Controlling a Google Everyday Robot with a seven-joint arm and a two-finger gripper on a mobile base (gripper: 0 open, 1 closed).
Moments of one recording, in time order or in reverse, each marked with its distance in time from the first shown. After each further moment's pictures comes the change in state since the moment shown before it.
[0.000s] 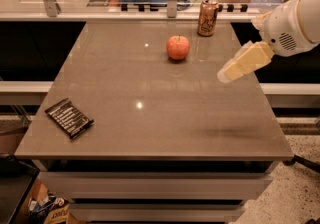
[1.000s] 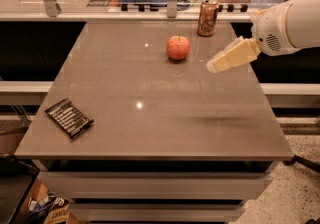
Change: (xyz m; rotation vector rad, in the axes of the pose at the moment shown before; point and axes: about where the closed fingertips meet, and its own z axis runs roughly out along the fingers) arm -0.016 -0.022 0.021 0.110 -0.133 0.059
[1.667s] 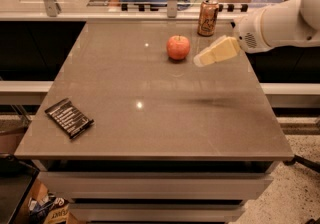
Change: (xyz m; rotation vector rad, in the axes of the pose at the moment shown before) arm 0.002 -0.019 0.058 -0.034 -0.022 0.073
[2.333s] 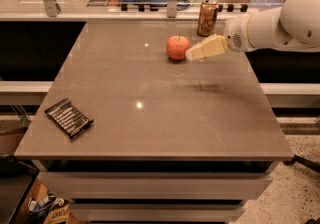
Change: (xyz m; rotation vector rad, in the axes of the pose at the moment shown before) arm -0.002 -0.022 0.050 -0.009 -0.082 0.084
